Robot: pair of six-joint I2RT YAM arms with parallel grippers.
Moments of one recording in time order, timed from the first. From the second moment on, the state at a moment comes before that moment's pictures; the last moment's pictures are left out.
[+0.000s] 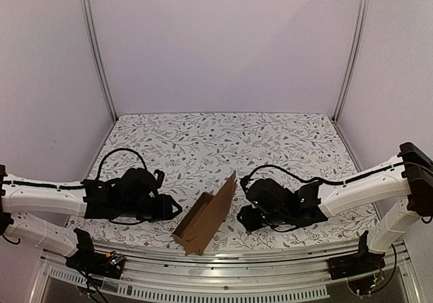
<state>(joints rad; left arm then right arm) -1.01 1.17 0.54 -0.20 -0.09 -0.98 1.21 1.57 0.83 -0.15 0.23 0.75</state>
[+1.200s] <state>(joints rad) -1.05 1.38 0.40 0.07 0.17 -1.02 1.13 1.93 0.89 0.31 0.15 1.10</state>
